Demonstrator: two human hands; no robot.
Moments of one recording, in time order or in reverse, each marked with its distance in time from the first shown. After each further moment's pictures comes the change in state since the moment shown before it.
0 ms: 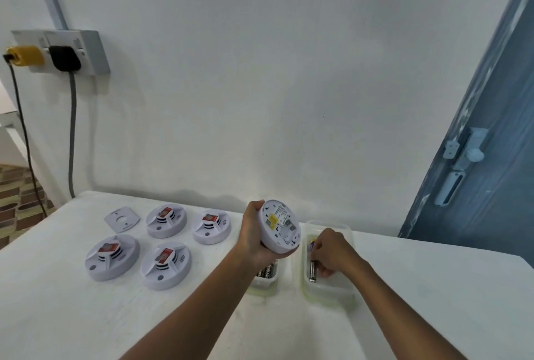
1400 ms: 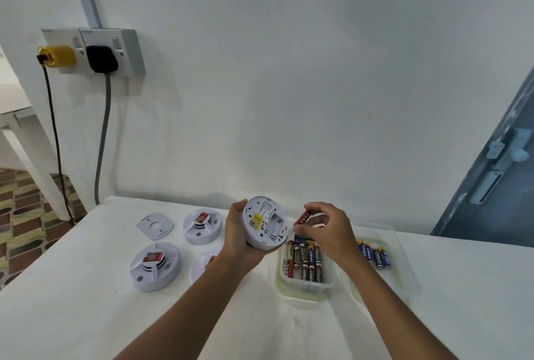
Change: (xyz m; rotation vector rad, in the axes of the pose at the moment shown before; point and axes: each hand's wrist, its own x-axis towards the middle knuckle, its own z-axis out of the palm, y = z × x) left_hand -0.039 0.089 -0.079 -0.056 -0.027 0.147; right_hand -0.007 -0.105 0.055 0.546 0.387 -0.348
